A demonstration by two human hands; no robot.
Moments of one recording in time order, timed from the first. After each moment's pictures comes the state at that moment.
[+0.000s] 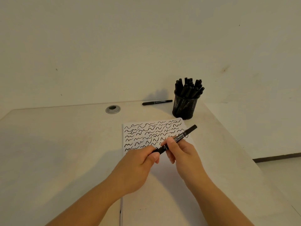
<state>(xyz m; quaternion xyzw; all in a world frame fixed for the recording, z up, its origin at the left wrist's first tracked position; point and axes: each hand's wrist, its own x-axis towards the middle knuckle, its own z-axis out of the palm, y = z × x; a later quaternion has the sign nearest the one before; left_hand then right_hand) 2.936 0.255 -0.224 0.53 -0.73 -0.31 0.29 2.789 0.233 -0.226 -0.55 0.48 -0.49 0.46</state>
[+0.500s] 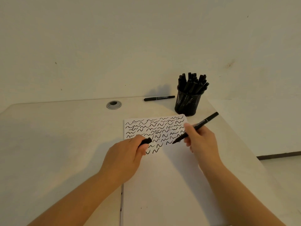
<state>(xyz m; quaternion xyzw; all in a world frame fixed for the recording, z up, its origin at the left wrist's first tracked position) 2.959 0.240 -0.238 0.59 -0.76 -0.09 0.27 2.759 0.191 -0.234 -0.47 0.59 -0.53 0.40</state>
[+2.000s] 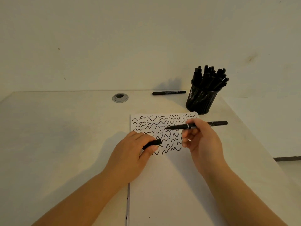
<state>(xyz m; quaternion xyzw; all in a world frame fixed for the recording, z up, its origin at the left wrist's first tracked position) 2.967 0.228 -0.252 0.56 -0.76 -0.12 0.30 2.790 0.187 -0.228 -0.34 0.41 -0.58 0.62</state>
